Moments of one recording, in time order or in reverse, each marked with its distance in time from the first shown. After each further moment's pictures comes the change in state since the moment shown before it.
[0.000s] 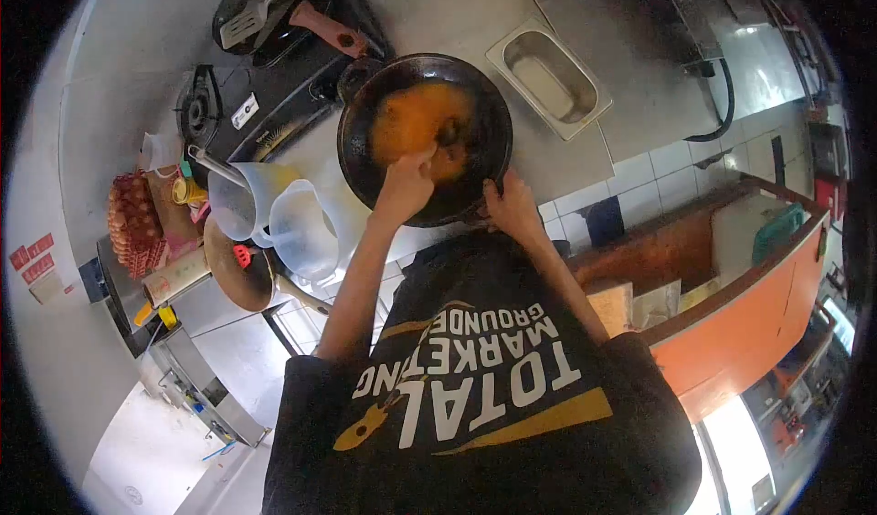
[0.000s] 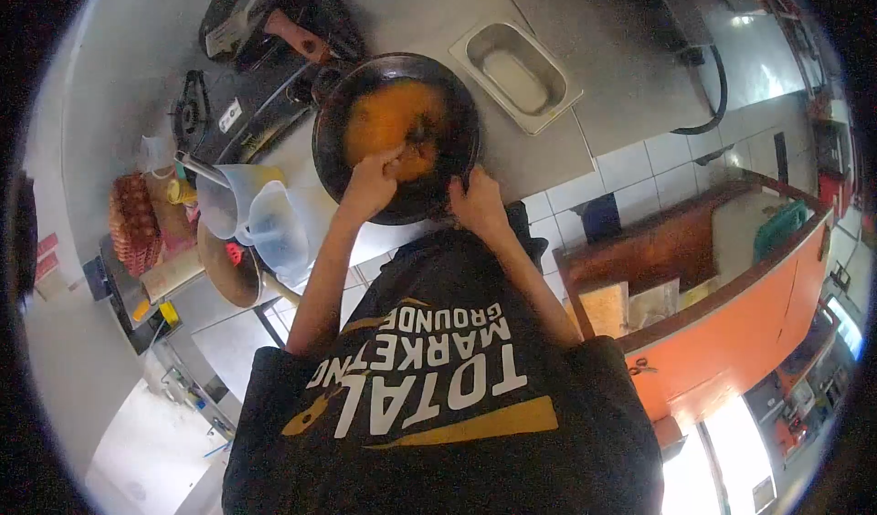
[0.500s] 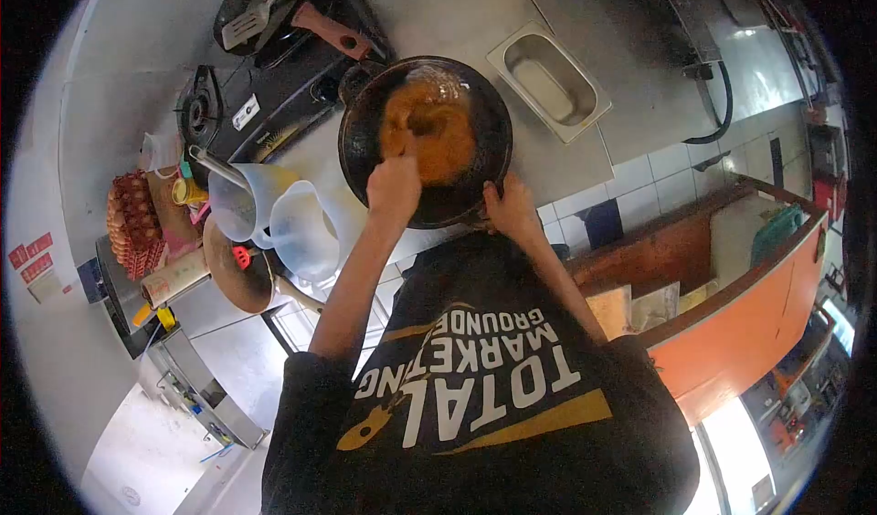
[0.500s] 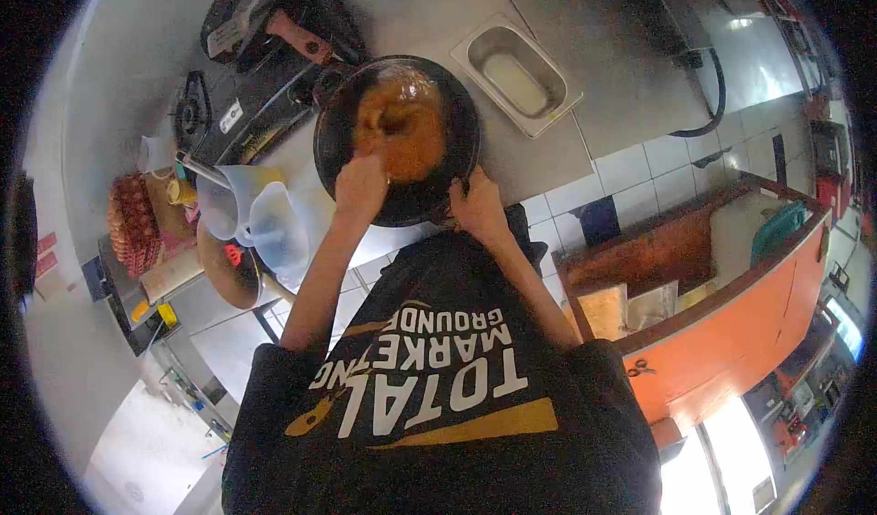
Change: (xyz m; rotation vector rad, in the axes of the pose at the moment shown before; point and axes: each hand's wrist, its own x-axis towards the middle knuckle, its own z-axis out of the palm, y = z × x) left_hand 0.005 -0.009 -0.003 0.417 0.049 -0.174; right_hand 0.005 0.014 0.010 0.040 0.011 0.018
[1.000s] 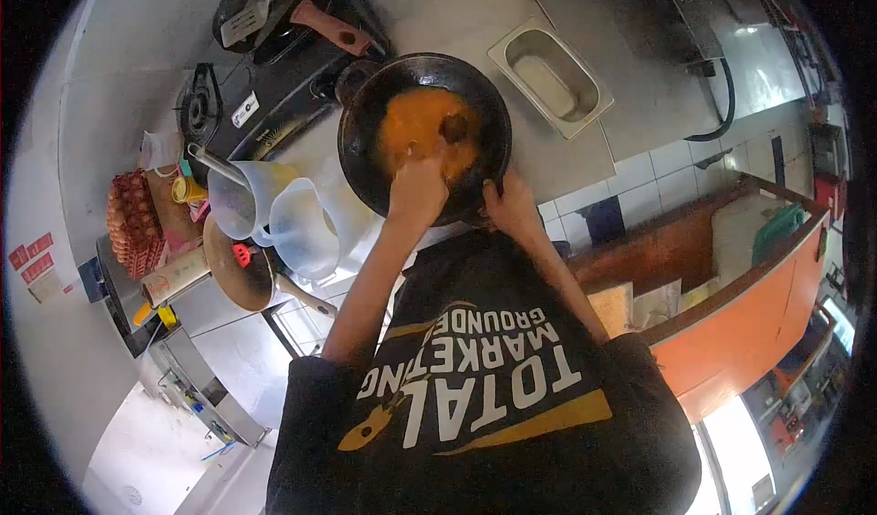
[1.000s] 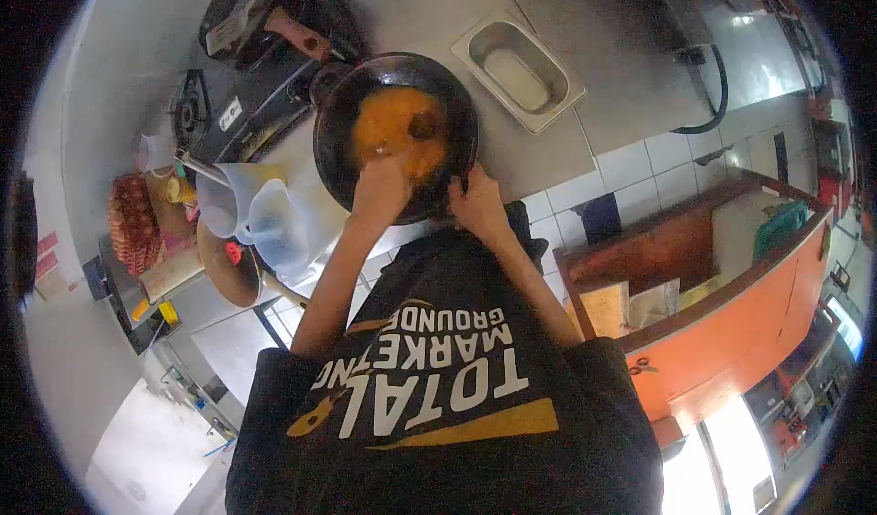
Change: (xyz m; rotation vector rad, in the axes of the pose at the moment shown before) left_hand -0.016 0.037 -0.012 -0.211 0.046 0.098; right_hand -0.002 -0.001 0.000 -0.096 0.057 -0.120
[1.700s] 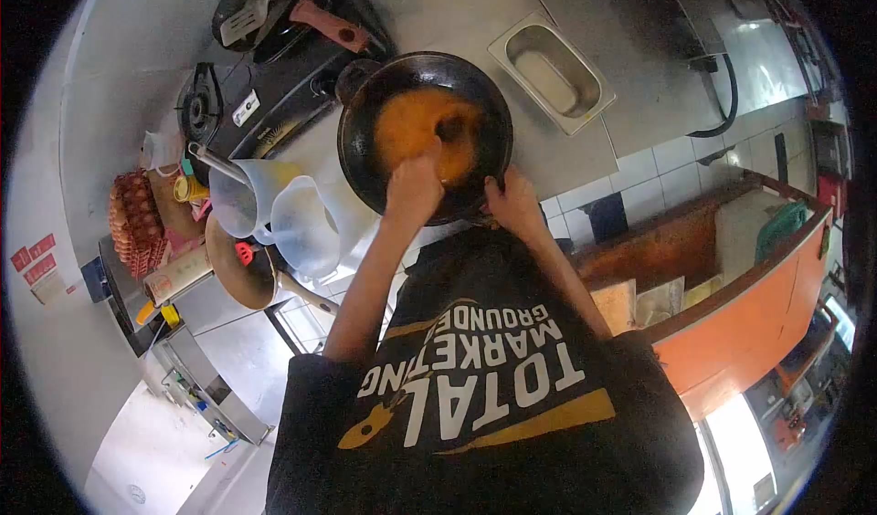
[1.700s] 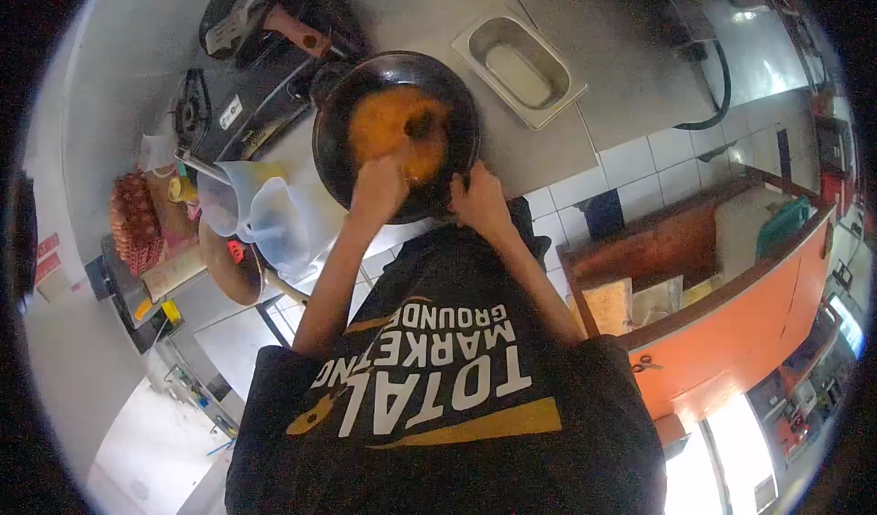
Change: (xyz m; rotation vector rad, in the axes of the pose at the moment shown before) left_hand 0.000 -0.020 0.010 0.079 -0.113 0.029; right_hand -0.003 -0.025 -0.014 0.036 -0.093 0.150
